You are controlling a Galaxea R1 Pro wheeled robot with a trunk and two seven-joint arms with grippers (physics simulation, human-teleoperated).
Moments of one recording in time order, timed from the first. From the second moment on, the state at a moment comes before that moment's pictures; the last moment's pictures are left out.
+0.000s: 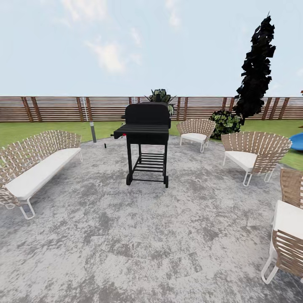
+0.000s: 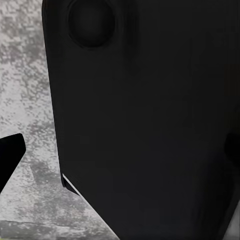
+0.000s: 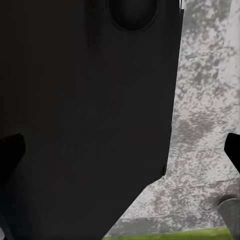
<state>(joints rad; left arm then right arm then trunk) 0.03 -0.02 0.00 -0.02 0.00 0.00 0.00 0.03 0.00 0.00 0.00 0.00 0.00 0.00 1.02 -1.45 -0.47</state>
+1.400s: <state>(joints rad) -0.15 -0.01 0.04 -0.33 0.08 -0.29 0.20 -0.22 -0.05 0.00 -0.18 0.00 -0.27 -0.13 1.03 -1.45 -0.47</state>
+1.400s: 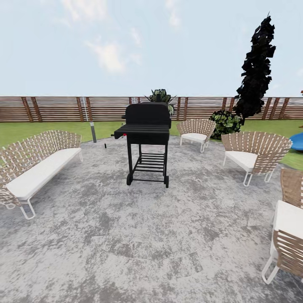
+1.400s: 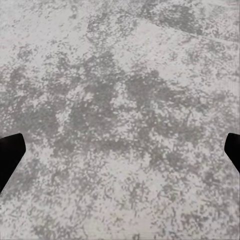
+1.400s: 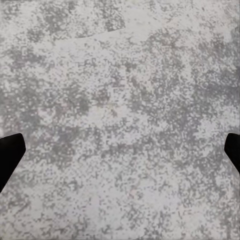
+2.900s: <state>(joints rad) -0.16 -0.01 0.04 -0.32 0.08 -0.31 0.20 -0.23 -0.04 0.00 -0.18 0.00 -0.28 -0.13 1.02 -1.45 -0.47</state>
